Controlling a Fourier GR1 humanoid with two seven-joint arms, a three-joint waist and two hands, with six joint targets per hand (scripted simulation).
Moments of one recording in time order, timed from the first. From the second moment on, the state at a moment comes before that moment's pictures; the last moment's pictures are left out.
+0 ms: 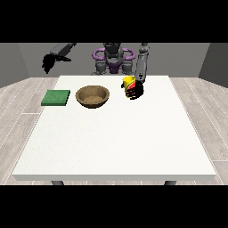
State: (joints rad) left arm -0.43 0.03 0.15 -0.67 -0.07 0.41 -0.96; right arm -0.19 -0.29 -0.28 -1.41 -0.21 0.35 -0.28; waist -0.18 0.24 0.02
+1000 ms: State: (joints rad) left arm -0.73 0.30 -0.12 -0.63 -0.54 0.50 -0.19; right arm -0.16 -0.33 -0.32 -1.17 -0.22 0.39 -0.25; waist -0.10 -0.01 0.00
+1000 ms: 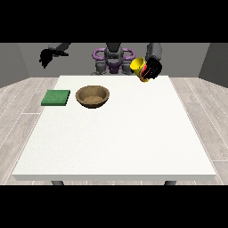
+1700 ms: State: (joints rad) left arm -0.94 0.23 -0.38 -0.60 -0.99 0.48 0.21; right arm -0.19 -0.38 -0.35 -1.06 -0.23 0.44 -0.28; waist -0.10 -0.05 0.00
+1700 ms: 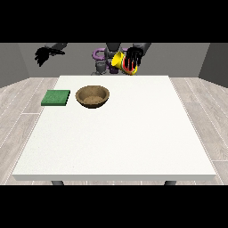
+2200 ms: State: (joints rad) left arm -1.03 0.09 -0.68 -0.52 -1.34 0.30 0.35; right arm -0.21 -0.38 -0.34 -1.01 -0.22 0.46 -0.29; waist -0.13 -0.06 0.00
